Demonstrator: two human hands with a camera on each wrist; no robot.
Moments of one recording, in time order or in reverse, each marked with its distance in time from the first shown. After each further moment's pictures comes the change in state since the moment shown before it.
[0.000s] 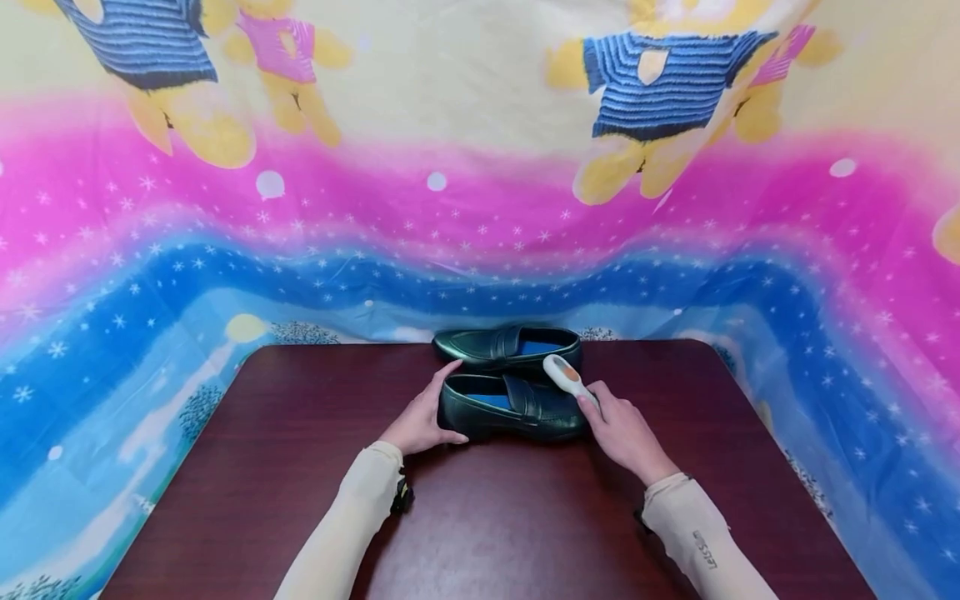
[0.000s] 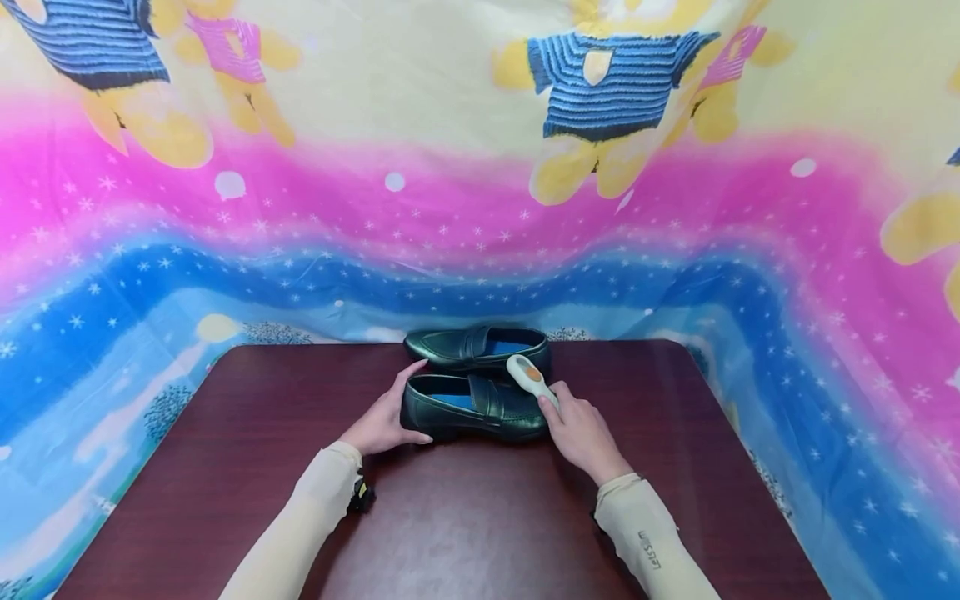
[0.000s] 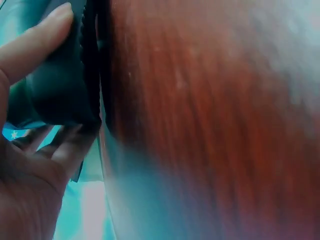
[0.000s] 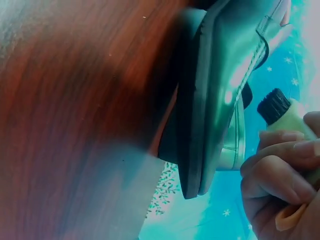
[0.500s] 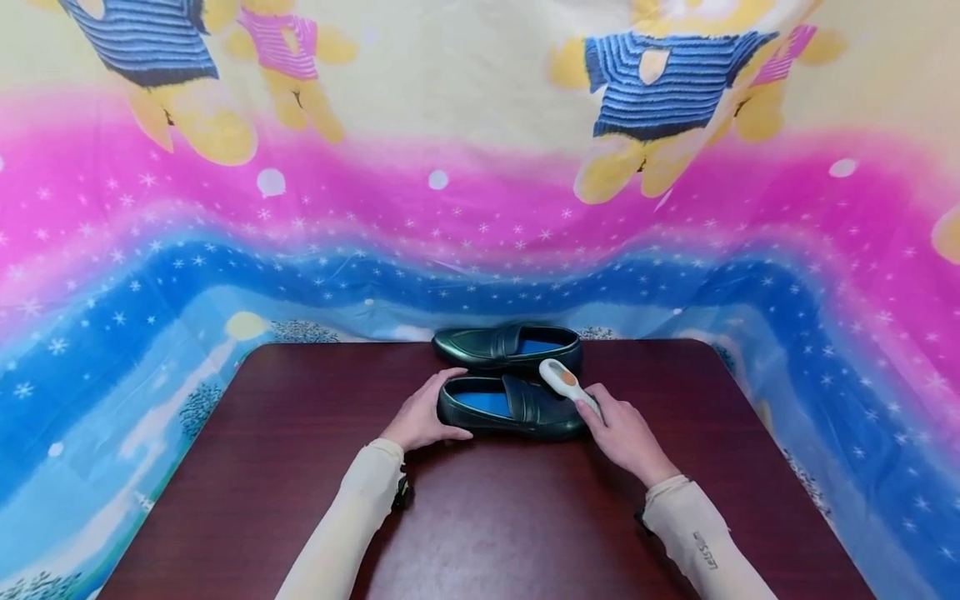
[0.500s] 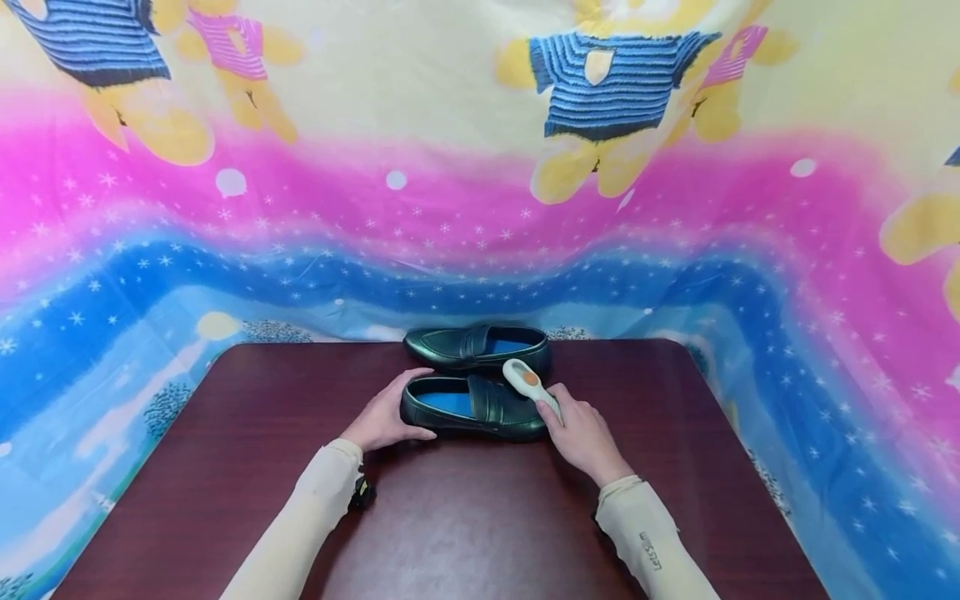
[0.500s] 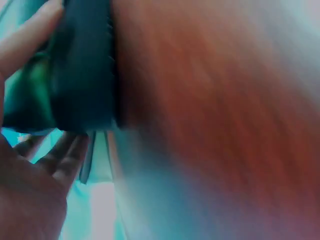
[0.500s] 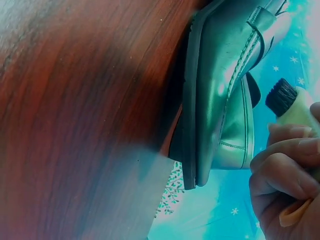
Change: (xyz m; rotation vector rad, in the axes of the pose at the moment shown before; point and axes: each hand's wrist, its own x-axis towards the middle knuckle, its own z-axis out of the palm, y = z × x) left_hand 0.003 0.008 -0.002 0.093 0.040 -0.023; right_hand -0.003 0.005 0.005 -0.017 0.017 -0.043
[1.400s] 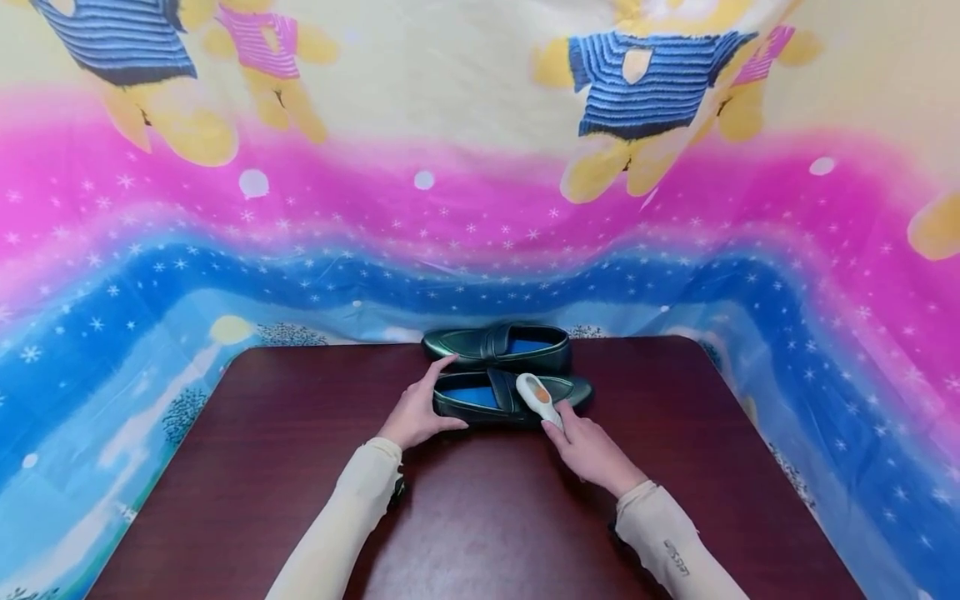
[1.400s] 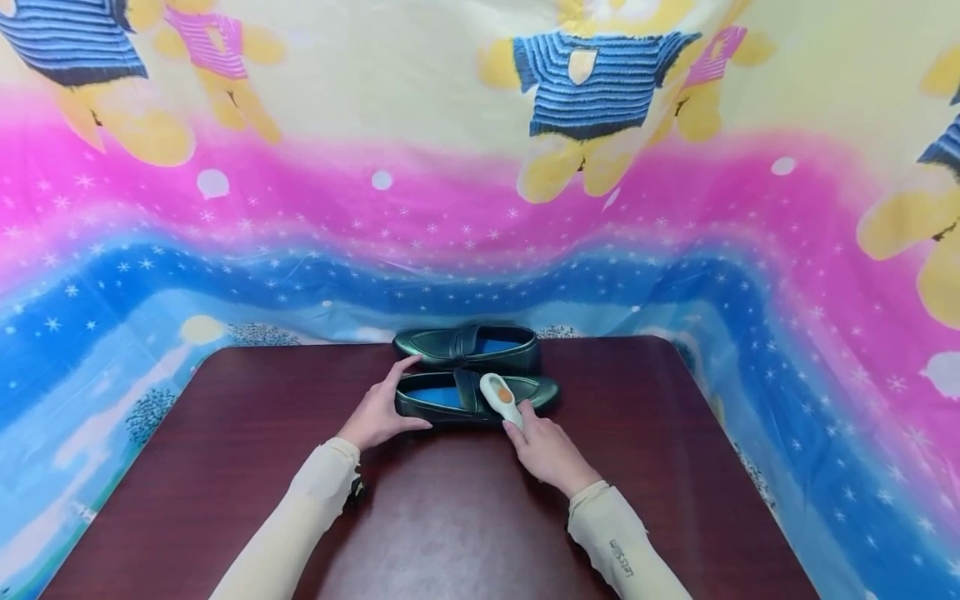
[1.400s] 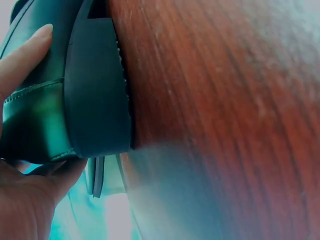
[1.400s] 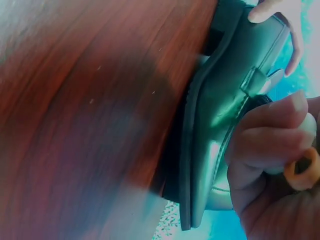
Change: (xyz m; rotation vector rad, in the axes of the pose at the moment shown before) left_hand 0.003 0.016 0.001 -0.066 0.066 -0.009; right_hand -0.010 -0.024 0.026 0.086 -0.207 0.129
